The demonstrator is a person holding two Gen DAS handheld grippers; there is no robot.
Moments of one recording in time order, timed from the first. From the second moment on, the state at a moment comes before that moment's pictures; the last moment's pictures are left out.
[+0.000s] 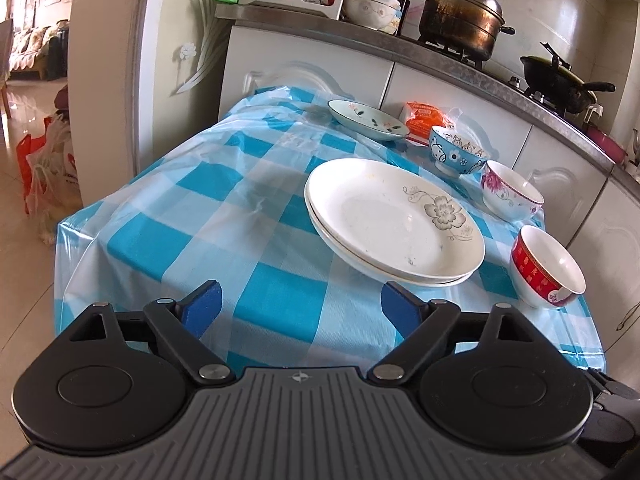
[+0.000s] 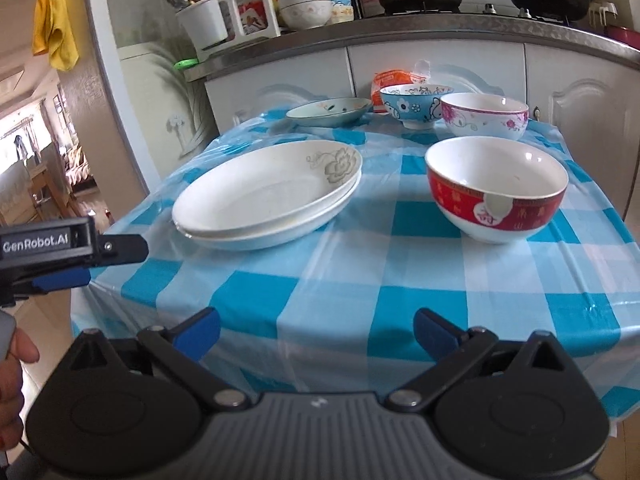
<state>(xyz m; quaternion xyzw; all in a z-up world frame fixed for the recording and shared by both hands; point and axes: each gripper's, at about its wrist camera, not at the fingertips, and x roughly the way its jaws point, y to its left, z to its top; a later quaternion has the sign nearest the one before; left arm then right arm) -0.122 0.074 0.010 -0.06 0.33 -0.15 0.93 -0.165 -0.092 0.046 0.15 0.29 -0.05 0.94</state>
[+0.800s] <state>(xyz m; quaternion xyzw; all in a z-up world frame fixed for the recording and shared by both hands) -0.074 0.076 0.008 -0.09 0.32 -0.12 0.93 -0.153 -0.083 0.031 0.12 0.22 0.05 0.97</state>
